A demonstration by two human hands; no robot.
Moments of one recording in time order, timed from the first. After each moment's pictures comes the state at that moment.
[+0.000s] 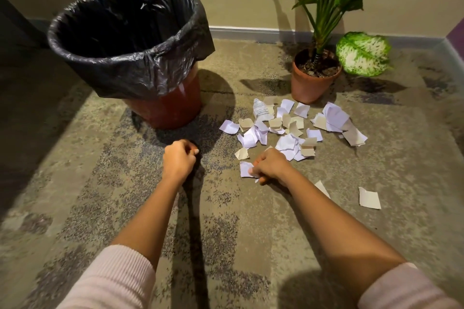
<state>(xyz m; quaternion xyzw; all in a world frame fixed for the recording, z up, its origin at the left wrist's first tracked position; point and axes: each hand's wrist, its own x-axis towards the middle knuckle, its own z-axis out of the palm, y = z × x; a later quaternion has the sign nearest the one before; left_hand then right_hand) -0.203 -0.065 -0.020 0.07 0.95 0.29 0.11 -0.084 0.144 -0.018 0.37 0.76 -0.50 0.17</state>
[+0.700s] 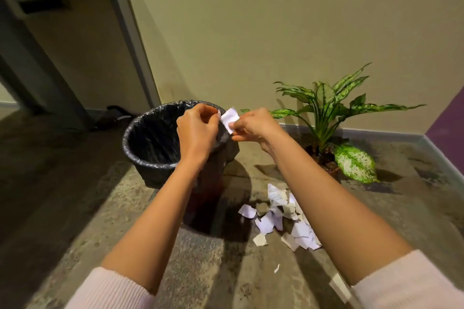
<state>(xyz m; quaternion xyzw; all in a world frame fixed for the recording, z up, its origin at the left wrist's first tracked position) -0.274 -0.008 0.256 0.17 0.82 0.51 -0.18 -0.237 0.124 0.267 0.24 0.70 -0.67 -0.08</state>
